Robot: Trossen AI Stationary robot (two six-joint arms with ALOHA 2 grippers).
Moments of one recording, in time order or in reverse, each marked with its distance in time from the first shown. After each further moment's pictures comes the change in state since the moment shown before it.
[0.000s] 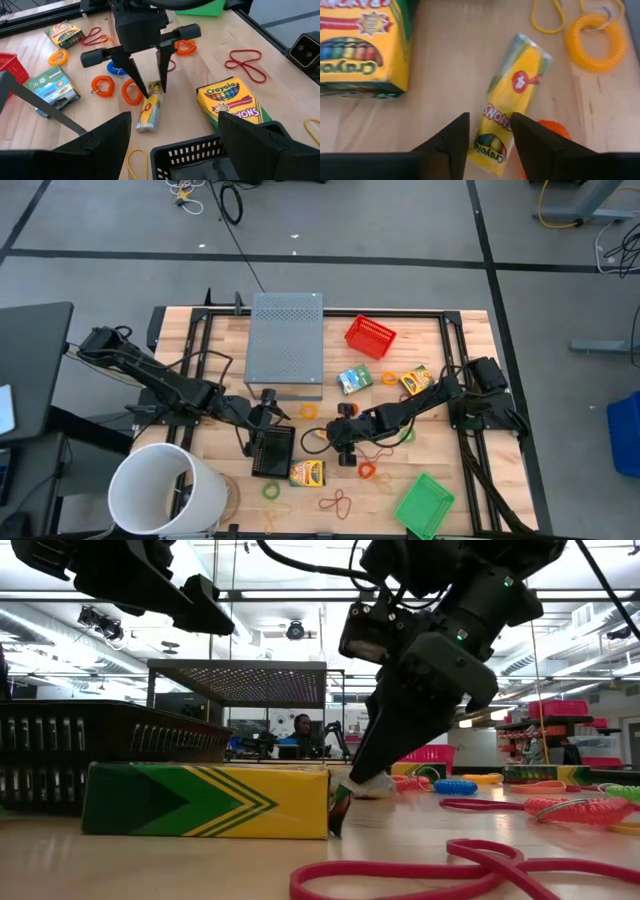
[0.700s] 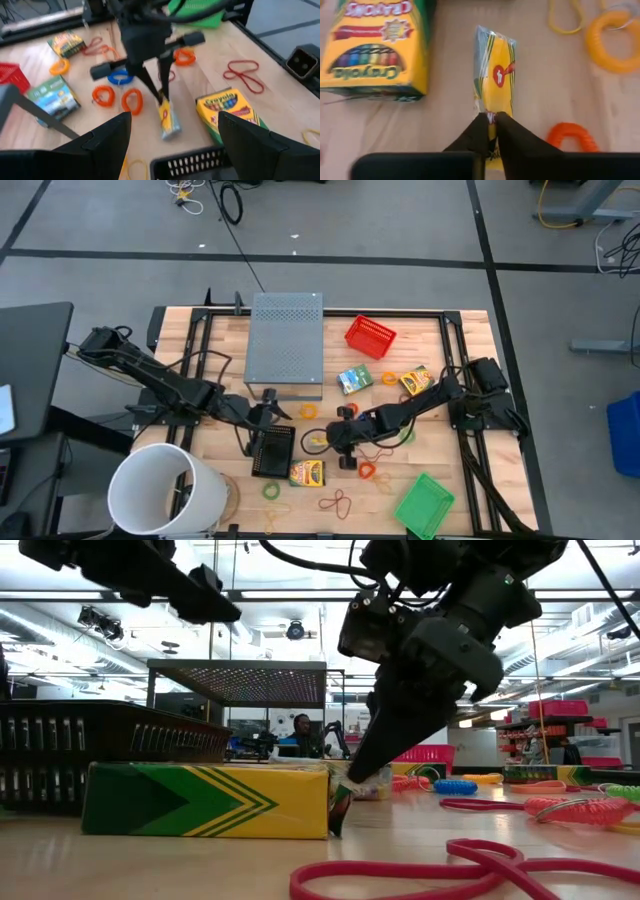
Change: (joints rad) left arm 0.000 0.000 0.000 0.038 0.004 0.001; right arm 0.019 -0.001 -0.002 0.028 -0.089 0.034
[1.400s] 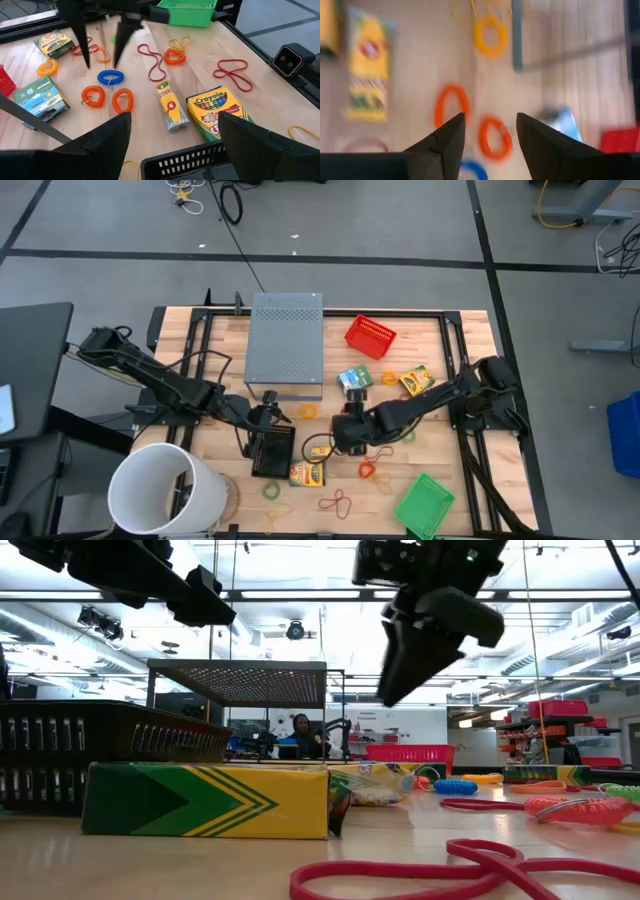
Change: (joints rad) left arm 0.000 0.000 0.000 0.001 0.050 0.002; right arm 0.034 -0.081 0.299 -0.718 0.418 -0.076
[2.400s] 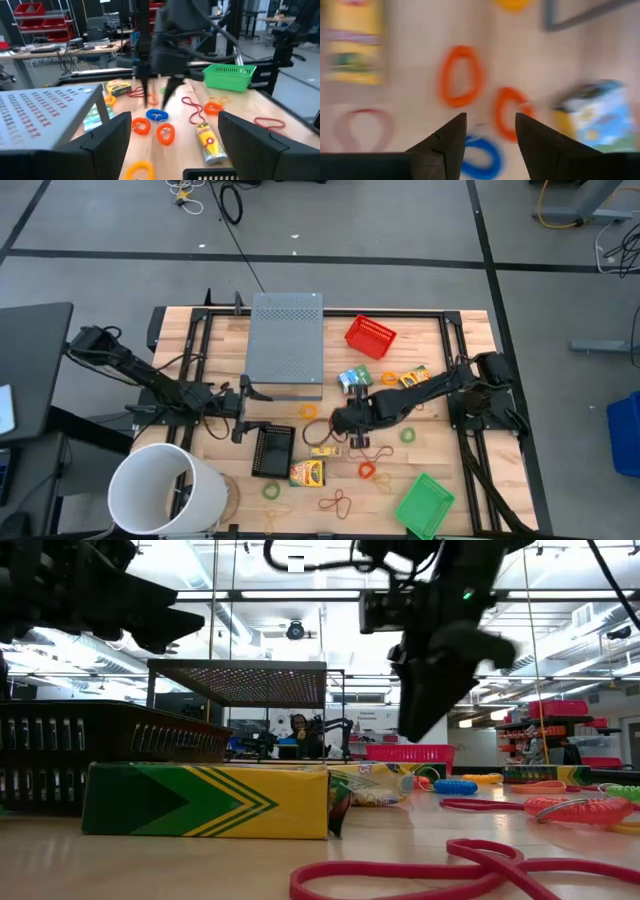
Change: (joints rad) left arm 0.002 -0.230 -0.492 0.721 -0.195 0.003; right arm -0.114 0.000 -0.085 0.062 -0.171 -0.055
